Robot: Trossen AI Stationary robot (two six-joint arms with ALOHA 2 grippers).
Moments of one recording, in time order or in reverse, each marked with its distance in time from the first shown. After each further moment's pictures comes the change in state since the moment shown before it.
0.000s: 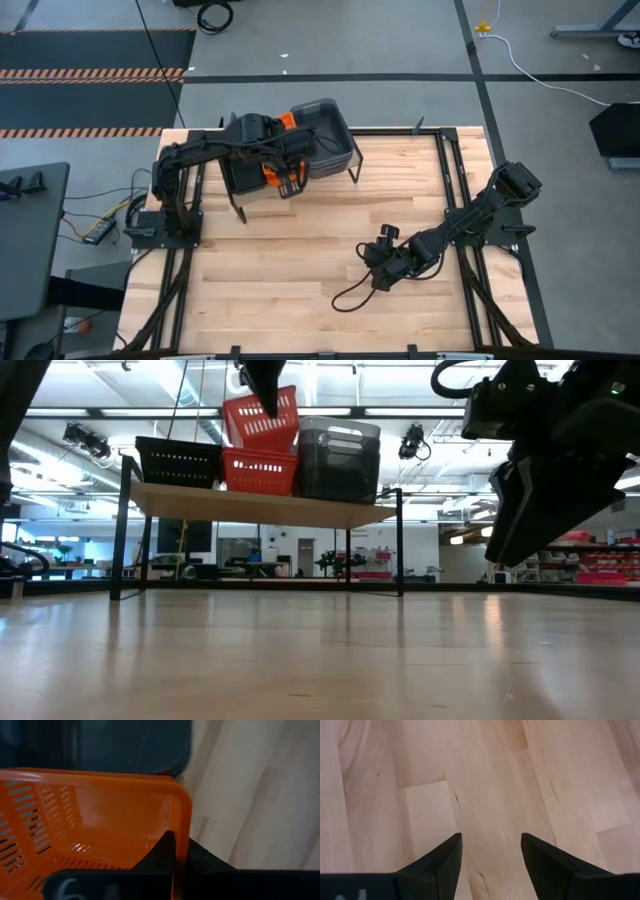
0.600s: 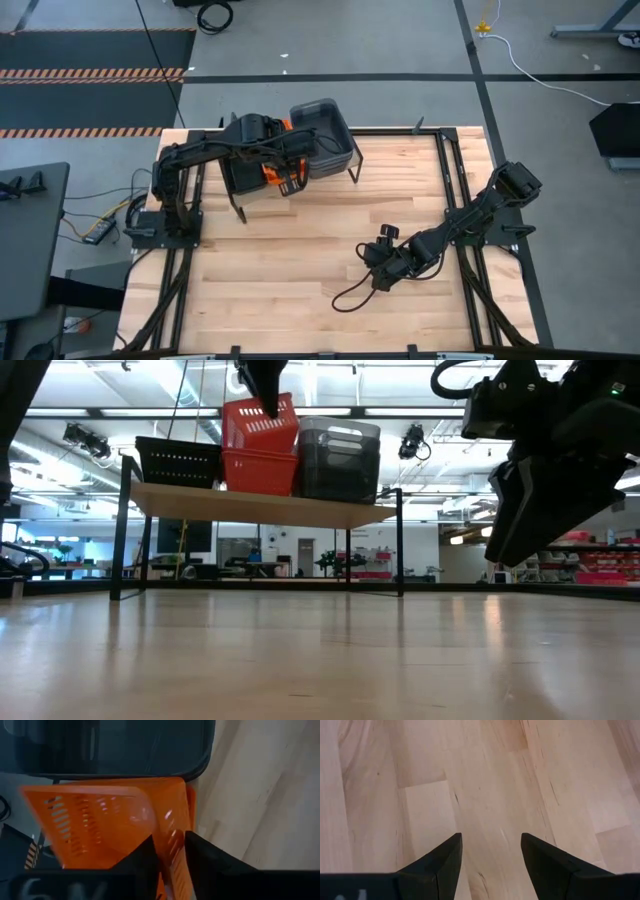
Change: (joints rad) left arm -0.006 0.000 0.000 0.000 -0.064 -0.025; right arm 0.000 0.000 0.000 0.000 0.000 -0.010
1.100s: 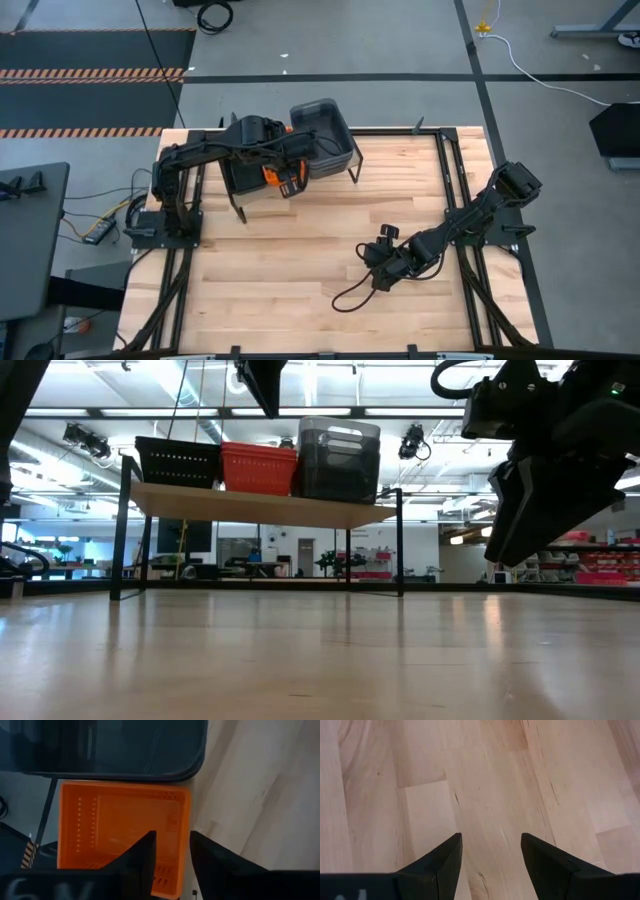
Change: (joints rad) left arm -0.009 0.000 0.000 0.000 0.000 -0.027; right arm 0.000 0.000 0.000 0.000 0.000 0.000
